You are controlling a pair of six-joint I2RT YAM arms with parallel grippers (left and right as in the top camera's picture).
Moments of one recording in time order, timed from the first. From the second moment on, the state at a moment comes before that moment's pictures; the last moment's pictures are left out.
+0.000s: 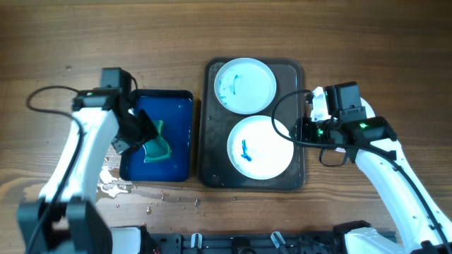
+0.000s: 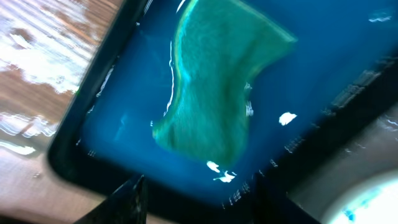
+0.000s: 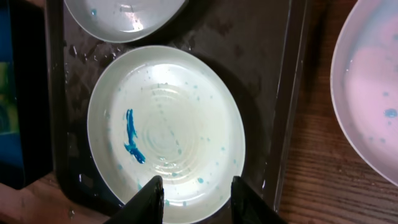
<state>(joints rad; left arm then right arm) 0.01 1.54 1.09 -1.10 0.07 -0.58 0.19 1.29 0.88 -0.78 -0.30 0.26</state>
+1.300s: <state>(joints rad) -0.39 1.51 1.04 -0.68 0.30 -0.64 0.29 1.65 0.80 -0.50 -0.26 0.42</state>
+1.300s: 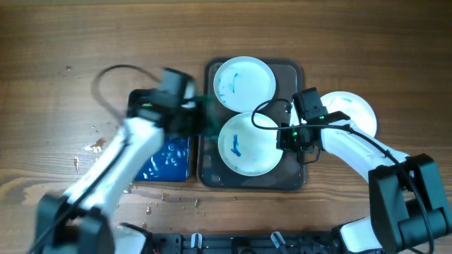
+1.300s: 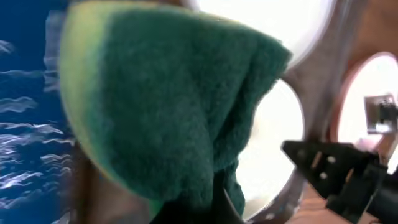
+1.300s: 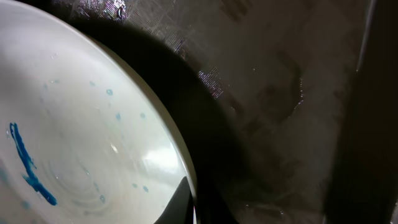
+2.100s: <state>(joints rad) -0.61 1.92 1.09 -0.28 0.48 -0.96 0.30 1.65 0.80 -0.49 -0.27 0.45</state>
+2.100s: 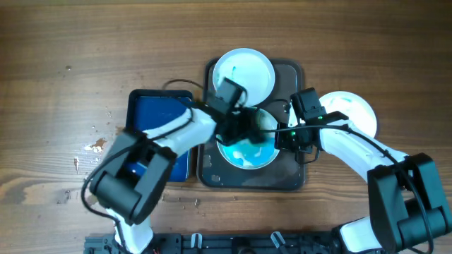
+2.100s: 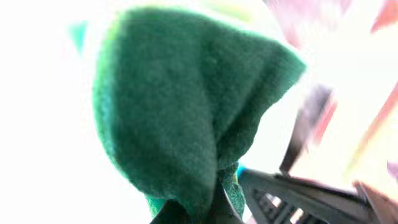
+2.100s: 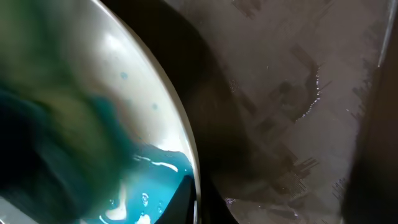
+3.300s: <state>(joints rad) -0.07 1.53 0.84 -0.78 -0.13 -0.73 0.30 1.66 0.80 -0.49 -0.28 0.45</state>
